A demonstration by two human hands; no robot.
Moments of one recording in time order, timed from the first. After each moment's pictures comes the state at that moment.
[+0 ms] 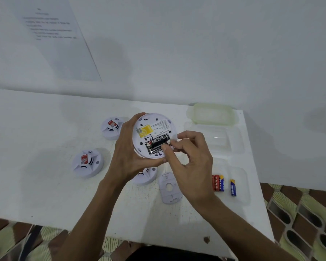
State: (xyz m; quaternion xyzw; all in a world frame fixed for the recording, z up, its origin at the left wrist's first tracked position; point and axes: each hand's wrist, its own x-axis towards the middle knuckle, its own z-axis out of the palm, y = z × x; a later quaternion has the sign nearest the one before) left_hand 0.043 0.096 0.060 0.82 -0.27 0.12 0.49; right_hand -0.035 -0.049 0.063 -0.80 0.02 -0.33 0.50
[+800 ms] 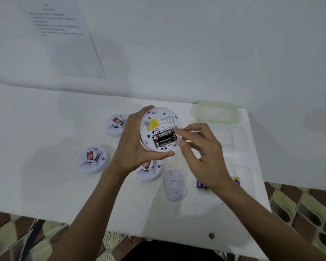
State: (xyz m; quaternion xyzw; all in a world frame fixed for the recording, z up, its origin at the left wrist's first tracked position) left_hand 0.053 0.106 0.065 0.82 -0.30 0.10 0.48; right_hand -0.026 -0.074 0.067 -0.82 -0.08 -0.24 0.52
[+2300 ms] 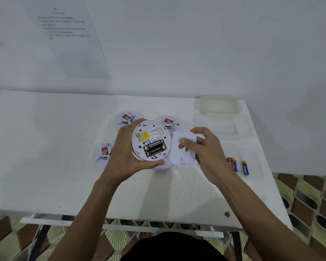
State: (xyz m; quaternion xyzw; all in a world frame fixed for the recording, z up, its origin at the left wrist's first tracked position) left_hand 0.027 0.186 0.048 0.82 -0.31 0.08 0.46; right_hand -0.046 -0.023 0.074 -0.61 0.20 -0.04 0.76
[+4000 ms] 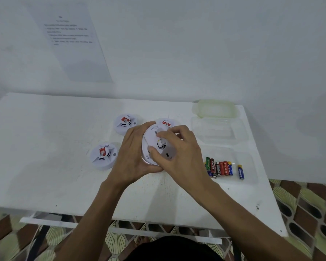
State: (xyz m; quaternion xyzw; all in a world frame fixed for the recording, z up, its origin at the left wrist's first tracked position) left_hand 0.007 0.157 0.050 0.82 -0.35 0.06 0.44; right_hand -0.055 0.015 0.083 -0.90 0.01 -0.22 0.36
